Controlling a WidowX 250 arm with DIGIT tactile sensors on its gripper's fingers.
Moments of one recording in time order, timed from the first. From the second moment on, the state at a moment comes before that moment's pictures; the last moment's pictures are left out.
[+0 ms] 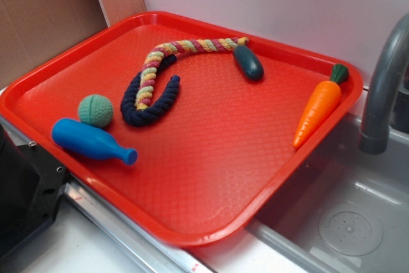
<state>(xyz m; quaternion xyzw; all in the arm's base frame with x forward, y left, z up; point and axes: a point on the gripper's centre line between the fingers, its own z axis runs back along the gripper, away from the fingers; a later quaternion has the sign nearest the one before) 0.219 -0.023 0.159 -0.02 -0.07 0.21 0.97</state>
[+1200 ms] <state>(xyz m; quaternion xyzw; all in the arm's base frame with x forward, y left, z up) 0.313 -0.043 0.057 -0.01 -0.09 0.36 0.93</state>
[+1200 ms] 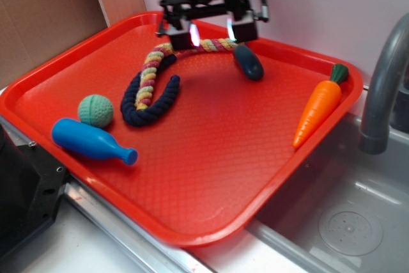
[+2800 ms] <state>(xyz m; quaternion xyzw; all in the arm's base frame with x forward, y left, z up) 0.256 -0.067 0.145 -0.08 -0.03 0.00 1.00</state>
